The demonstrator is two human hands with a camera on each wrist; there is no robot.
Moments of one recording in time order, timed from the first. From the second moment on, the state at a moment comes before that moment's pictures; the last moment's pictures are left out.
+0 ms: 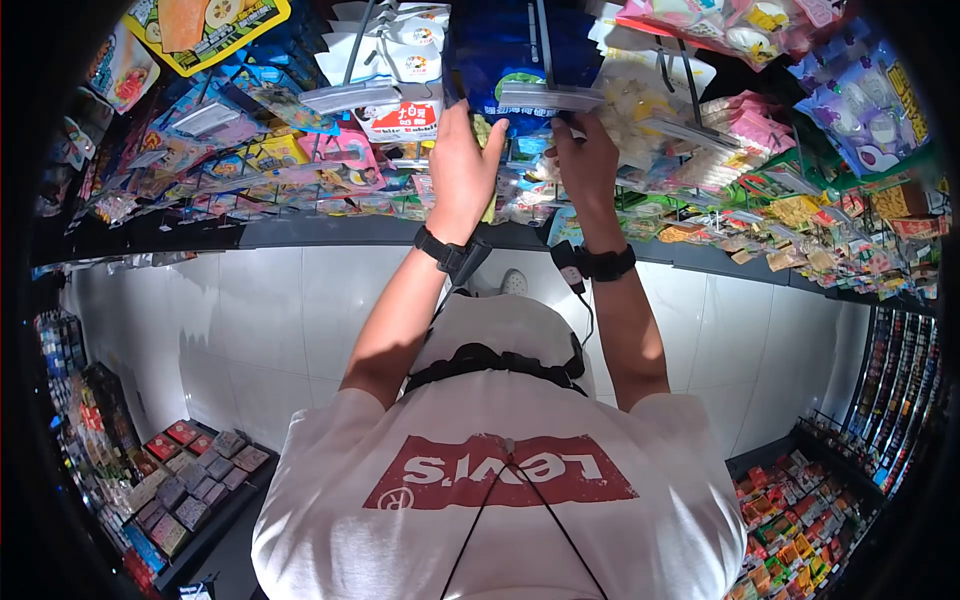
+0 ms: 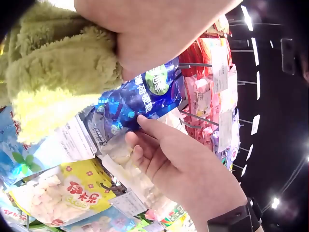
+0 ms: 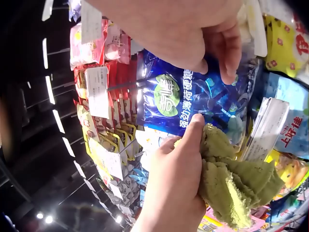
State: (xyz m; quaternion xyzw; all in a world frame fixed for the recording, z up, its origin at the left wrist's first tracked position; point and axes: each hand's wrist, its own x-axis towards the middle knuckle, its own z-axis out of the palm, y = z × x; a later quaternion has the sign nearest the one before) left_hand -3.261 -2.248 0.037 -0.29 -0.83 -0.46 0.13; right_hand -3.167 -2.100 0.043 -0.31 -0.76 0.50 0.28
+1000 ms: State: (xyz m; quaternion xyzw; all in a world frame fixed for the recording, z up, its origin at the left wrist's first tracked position) left_hand -3.384 -2.380 0.032 -0.31 -0.79 -0.52 0.09; right_hand -3.271 -2.233 0.024 -0.27 -0.80 0.39 0.38
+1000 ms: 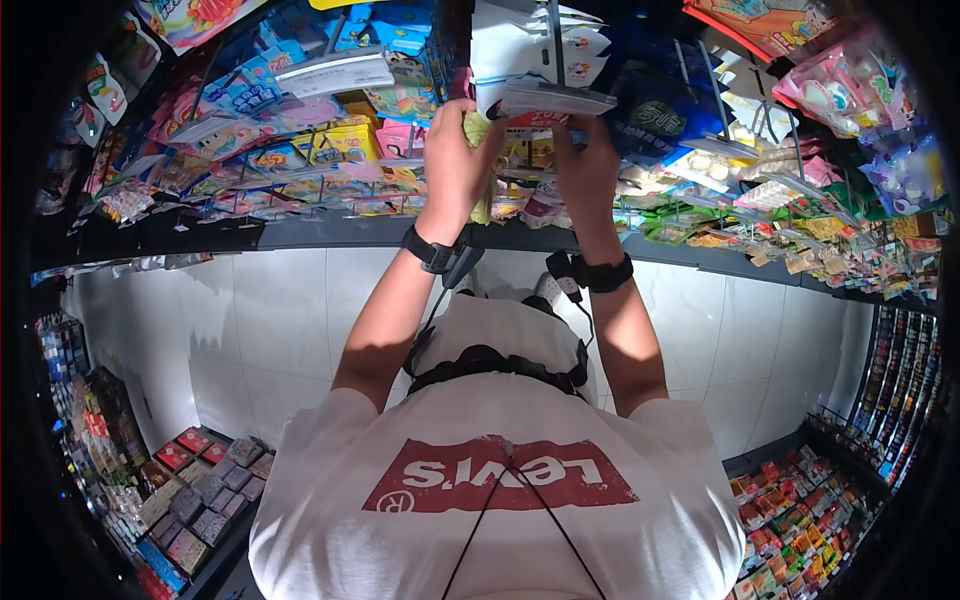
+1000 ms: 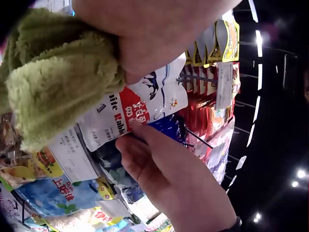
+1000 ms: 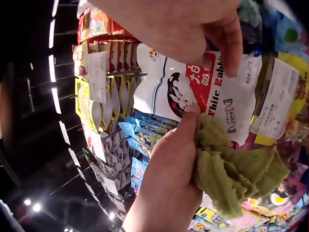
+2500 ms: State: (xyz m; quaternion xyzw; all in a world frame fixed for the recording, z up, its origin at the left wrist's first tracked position) left_hand -3.489 -2.486 0.060 -0.35 -0.74 -0.57 0.09; right_hand -3.376 -2.345 0.040 -0.23 -0.77 0.47 0.35
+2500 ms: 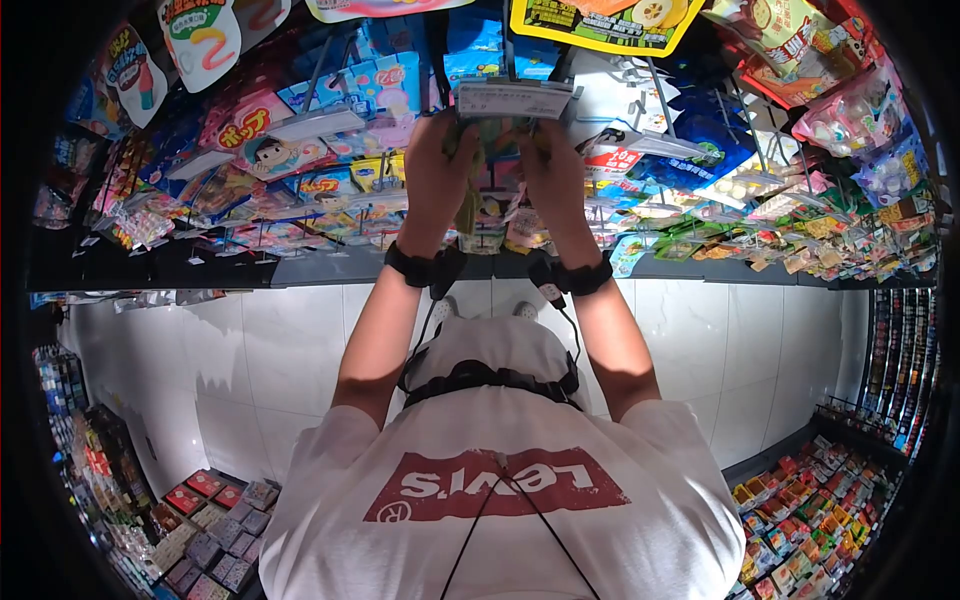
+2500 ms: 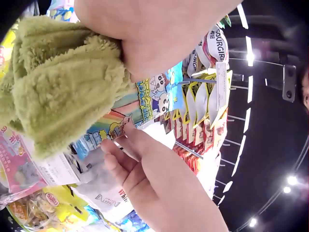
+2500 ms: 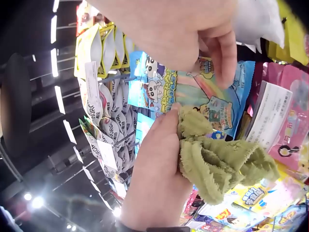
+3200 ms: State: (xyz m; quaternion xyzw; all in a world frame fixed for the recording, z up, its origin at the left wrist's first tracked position) left_hand -3.482 -2.482 0.058 -0.34 -0.75 -0.54 0.18; right_hand -3.399 -2.339 0.050 -0.21 -0.79 0.45 0.37
